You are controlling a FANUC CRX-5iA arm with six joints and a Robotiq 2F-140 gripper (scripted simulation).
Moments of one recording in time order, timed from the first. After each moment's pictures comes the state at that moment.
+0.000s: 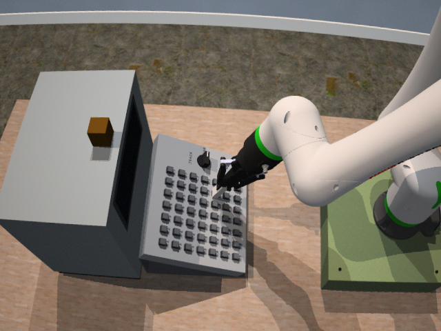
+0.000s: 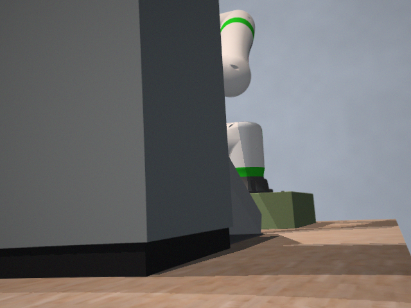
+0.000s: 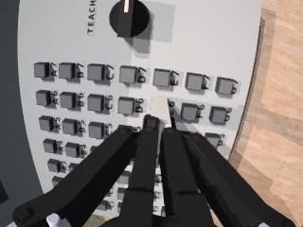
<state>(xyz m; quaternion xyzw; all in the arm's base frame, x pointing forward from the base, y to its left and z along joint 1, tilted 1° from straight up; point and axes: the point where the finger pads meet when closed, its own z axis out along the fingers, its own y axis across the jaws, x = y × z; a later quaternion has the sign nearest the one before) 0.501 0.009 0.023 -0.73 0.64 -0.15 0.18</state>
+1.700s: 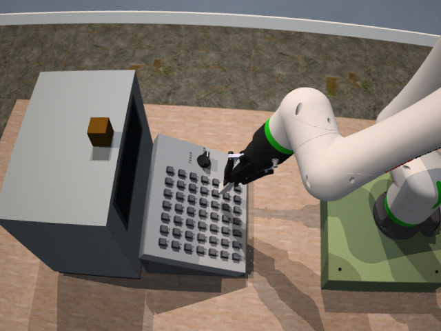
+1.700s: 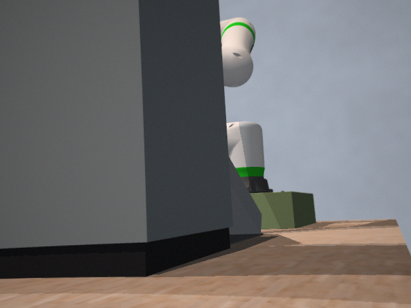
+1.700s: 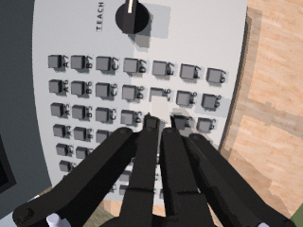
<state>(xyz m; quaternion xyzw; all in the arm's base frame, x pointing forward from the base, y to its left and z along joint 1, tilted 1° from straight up) 0.482 0.009 0.055 -0.73 0.64 -0.15 0.18</state>
